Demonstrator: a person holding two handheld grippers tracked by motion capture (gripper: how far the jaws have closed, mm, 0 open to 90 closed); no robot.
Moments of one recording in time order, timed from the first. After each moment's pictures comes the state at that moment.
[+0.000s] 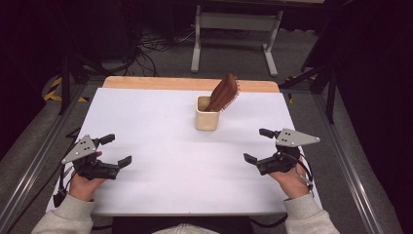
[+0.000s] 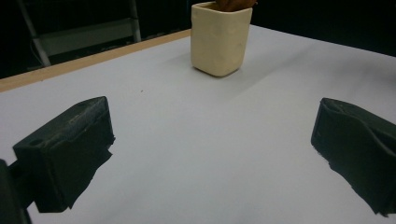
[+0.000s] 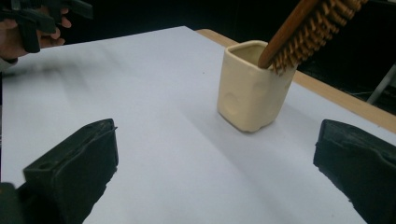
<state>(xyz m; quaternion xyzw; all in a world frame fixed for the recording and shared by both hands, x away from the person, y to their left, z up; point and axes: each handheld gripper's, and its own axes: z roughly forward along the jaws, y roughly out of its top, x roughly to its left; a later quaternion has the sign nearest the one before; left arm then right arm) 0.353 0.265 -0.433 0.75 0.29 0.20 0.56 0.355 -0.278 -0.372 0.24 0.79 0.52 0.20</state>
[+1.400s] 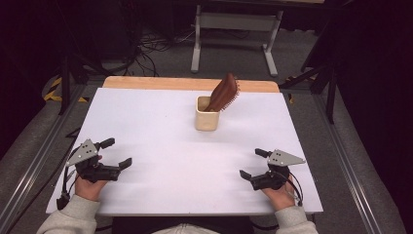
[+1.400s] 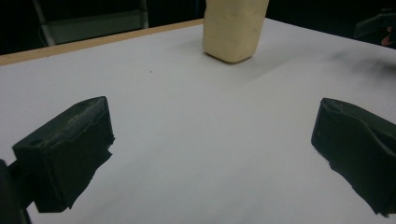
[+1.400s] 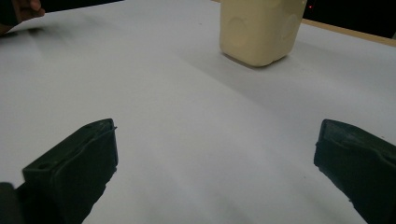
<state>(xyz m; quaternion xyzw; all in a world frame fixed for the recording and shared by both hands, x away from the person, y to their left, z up) 0.355 0.268 -0.458 0.74 0.32 0.19 0.56 0.346 -0.285 -0.456 0.29 0.79 0.51 0.19</state>
